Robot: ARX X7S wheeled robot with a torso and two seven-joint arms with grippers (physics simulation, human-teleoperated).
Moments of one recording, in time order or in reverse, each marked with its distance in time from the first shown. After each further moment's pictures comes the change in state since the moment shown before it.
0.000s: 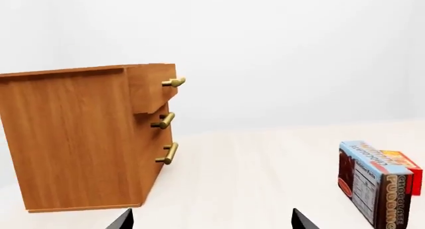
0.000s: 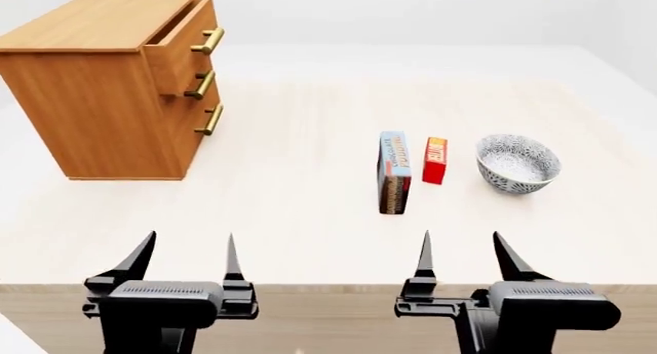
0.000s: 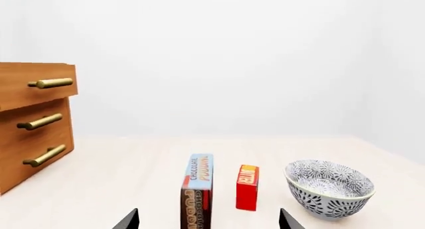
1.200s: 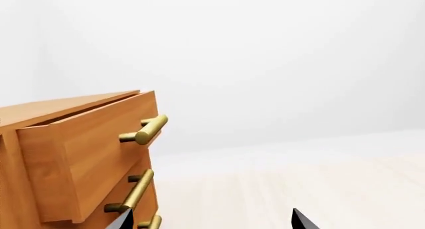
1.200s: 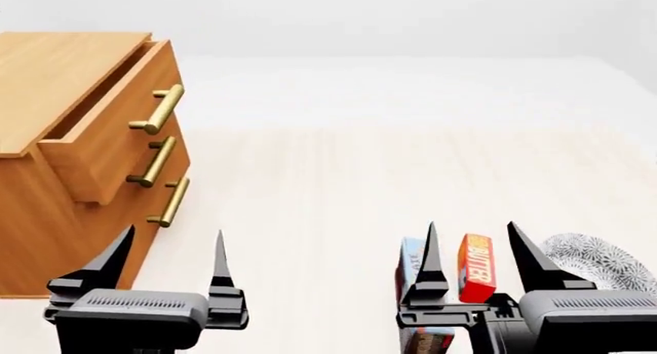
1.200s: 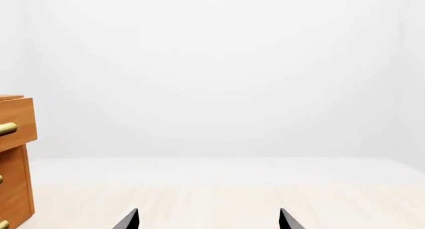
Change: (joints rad) left arm 0.047 -0.080 -0.008 0.272 -0.035 -0.183 -0.064; right arm -0.033 0.063 -0.008 -0.350 0.089 0.241 0.085
